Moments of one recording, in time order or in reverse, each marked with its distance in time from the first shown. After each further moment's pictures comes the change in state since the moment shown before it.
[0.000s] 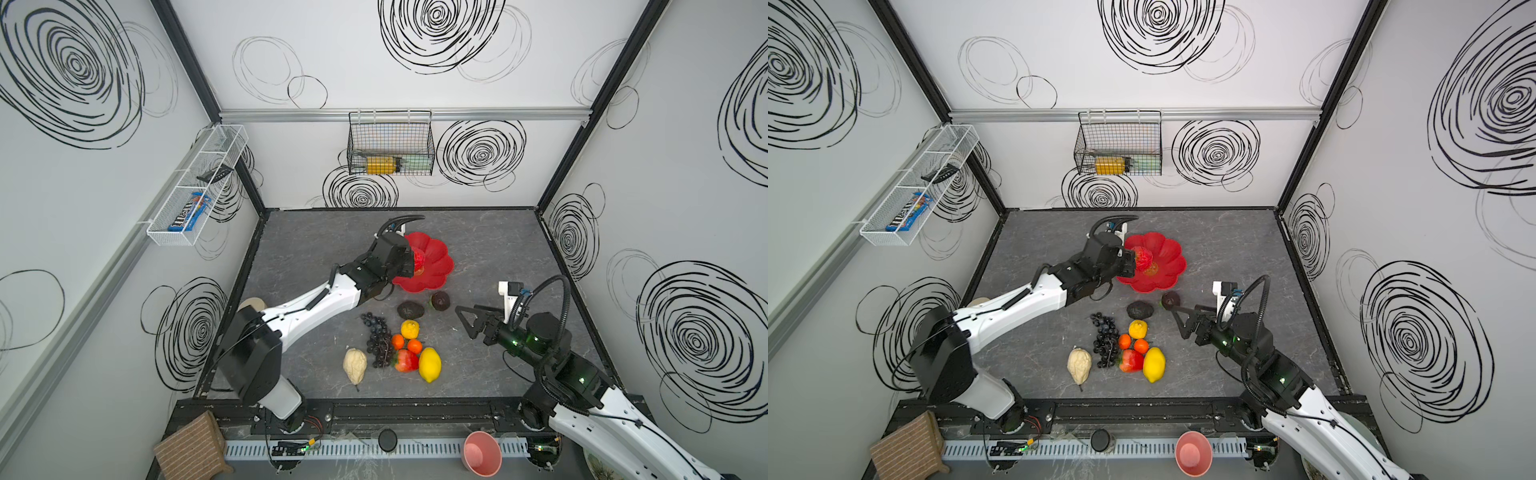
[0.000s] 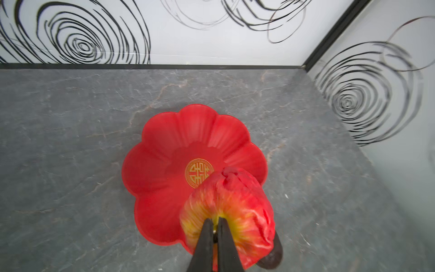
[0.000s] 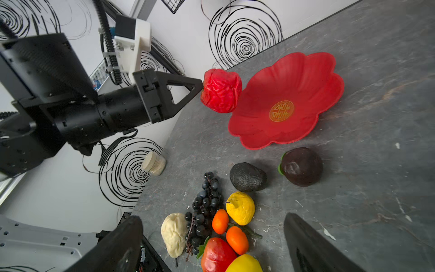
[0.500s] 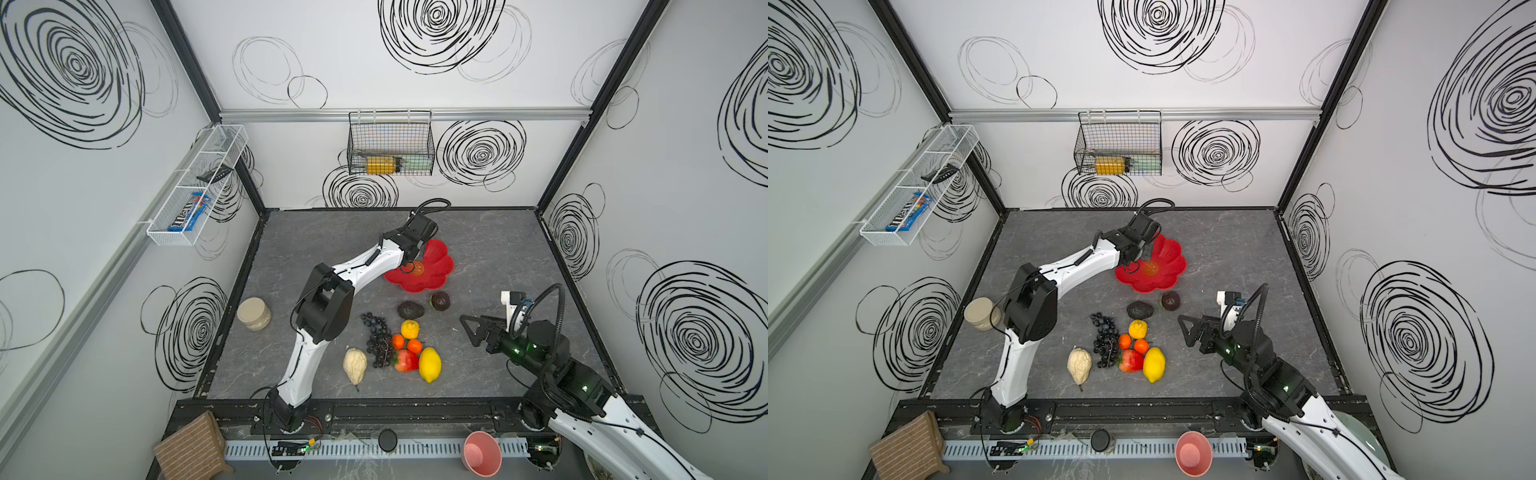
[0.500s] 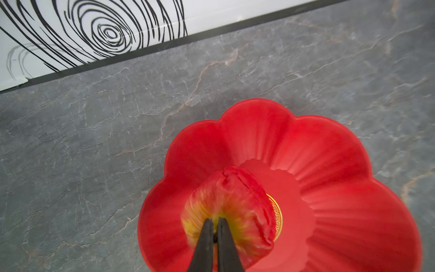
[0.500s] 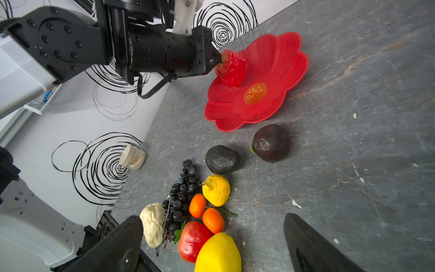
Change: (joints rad) left arm 0.049 0.578 0.617 -0.369 -0.186 0.101; right arm 0.000 -0.079 -0.060 -0.114 0.036 0.005
